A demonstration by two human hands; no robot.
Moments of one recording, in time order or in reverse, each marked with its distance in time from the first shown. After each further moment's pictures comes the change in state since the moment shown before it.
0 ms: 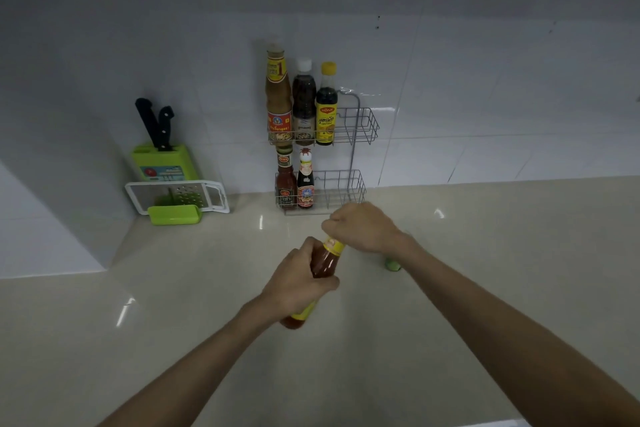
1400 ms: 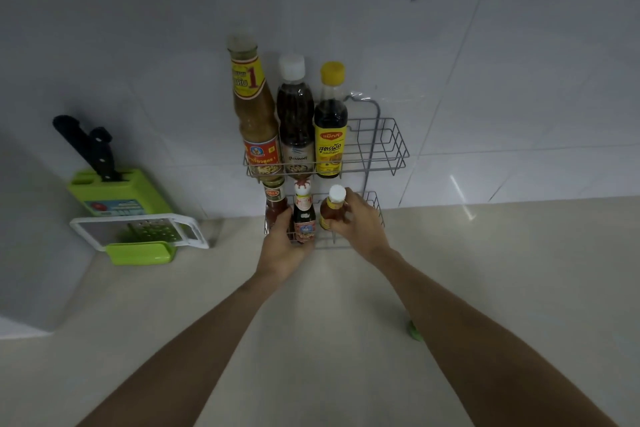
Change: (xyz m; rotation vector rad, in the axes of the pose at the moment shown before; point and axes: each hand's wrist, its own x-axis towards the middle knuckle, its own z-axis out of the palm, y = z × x) left_hand 0.234 -0.047 -0.027 -0.243 0.284 -0.062; right_hand 0.232 0.119 0.064 0.347 0.370 -0.095
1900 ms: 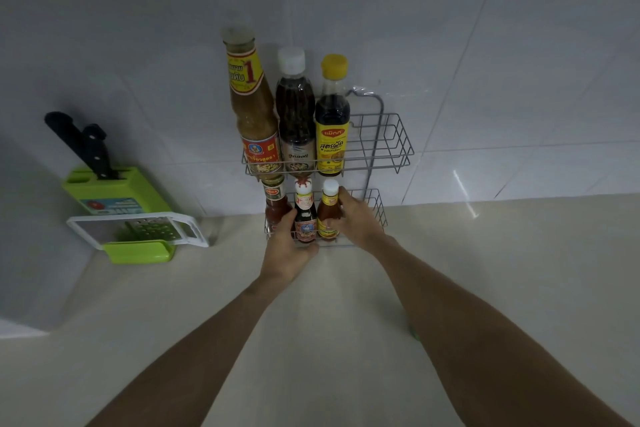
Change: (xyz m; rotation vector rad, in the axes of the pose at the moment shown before) left_hand 0.002 -0.005 0.007 0.027 -0.019 -0.021; right_hand 0.021 0.011 0.011 -0.046 -0.215 0.097
